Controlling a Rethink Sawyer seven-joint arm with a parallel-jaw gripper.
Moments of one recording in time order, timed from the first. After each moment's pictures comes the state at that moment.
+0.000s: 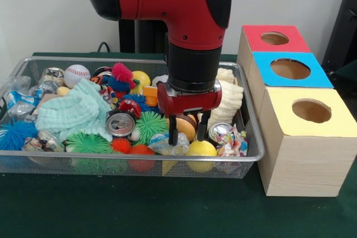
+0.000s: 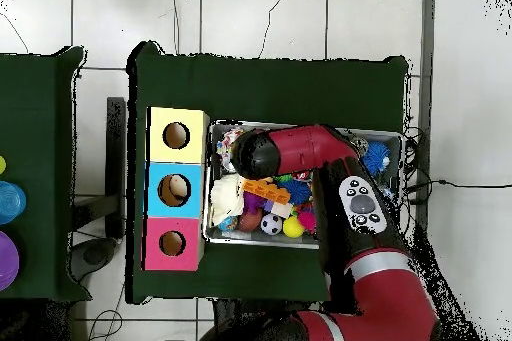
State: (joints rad) arm -0.38 -0.47 0.29 1.42 -0.52 0.55 1.57
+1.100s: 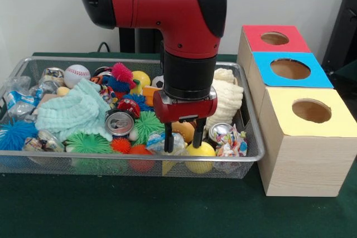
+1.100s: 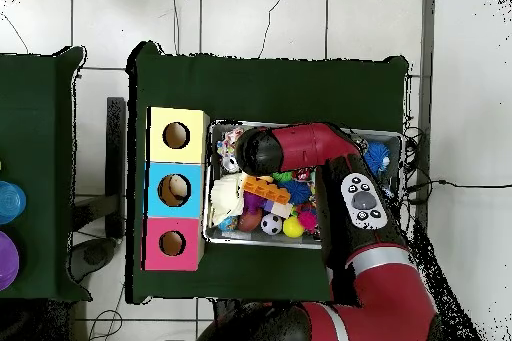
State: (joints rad) arm -0.39 -0.44 0.29 1.38 -0.52 0.55 1.57
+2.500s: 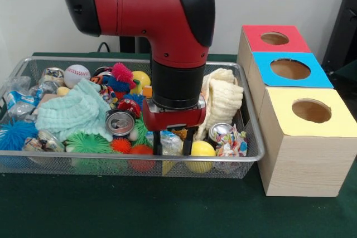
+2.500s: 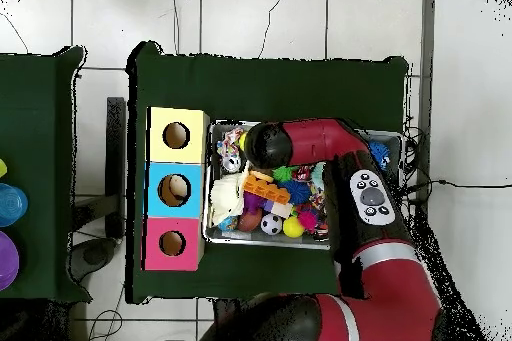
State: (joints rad) arm -0.41 -0.41 0.29 1.33 -0.52 0.57 1.57
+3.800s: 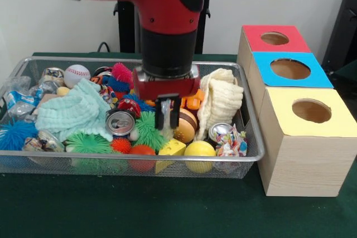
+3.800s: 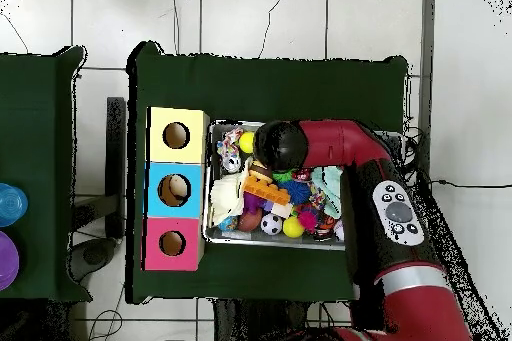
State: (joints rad) arm -0.45 -0.54 0.31 1.42 -0.44 0.69 1.57
